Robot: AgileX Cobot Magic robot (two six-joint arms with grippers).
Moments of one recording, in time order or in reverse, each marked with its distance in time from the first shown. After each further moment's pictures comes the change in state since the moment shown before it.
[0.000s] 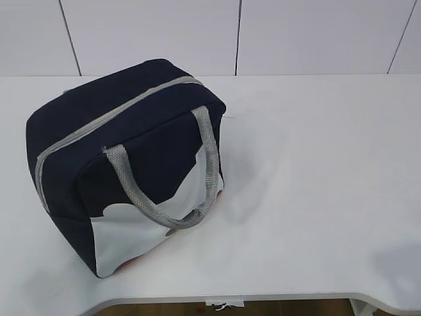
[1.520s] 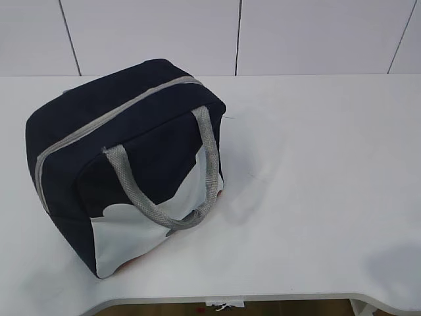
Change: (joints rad) left arm 0.000 0.000 0.000 0.000 0.000 0.000; right arm 0.002 0.000 0.019 0.055 -0.021 -0.100
